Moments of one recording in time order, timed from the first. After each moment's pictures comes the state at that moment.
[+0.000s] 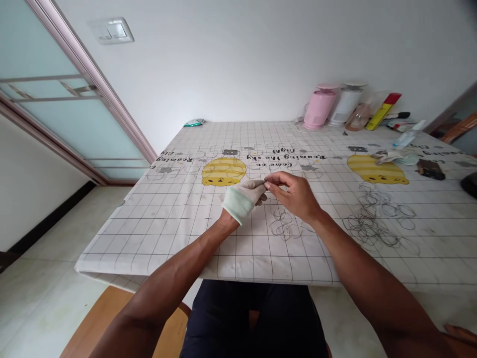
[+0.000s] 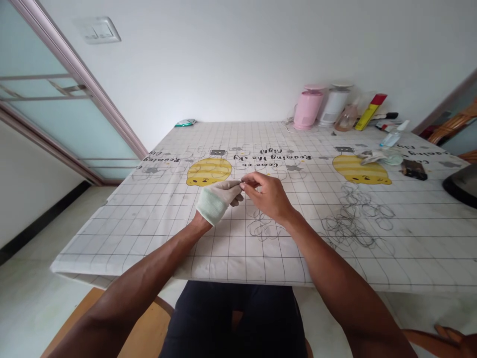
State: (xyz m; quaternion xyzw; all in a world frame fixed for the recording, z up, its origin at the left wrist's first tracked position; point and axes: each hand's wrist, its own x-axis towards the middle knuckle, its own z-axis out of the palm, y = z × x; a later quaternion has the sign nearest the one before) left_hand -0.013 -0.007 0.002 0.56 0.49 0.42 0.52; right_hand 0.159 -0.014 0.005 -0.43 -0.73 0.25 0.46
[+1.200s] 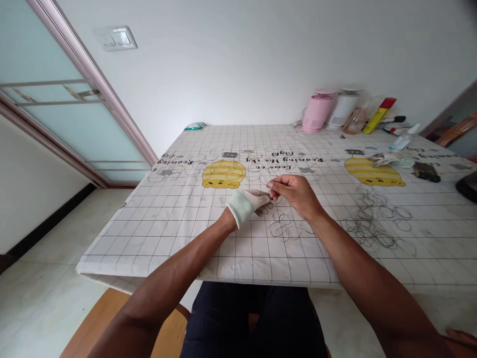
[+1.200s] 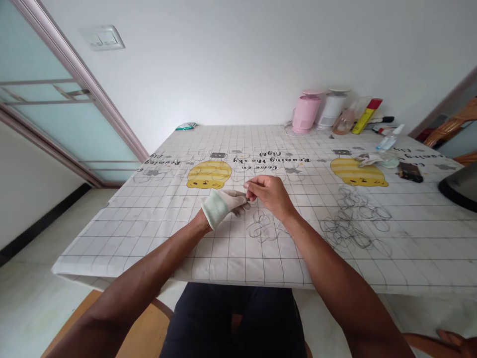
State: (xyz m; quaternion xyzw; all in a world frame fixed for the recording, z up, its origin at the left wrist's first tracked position) left_hand -0.013 0.004 -0.017 0.56 0.47 0.31 0.61; right_hand 0.167 -0.003 0.000 -0.43 -0.63 0.43 0.48
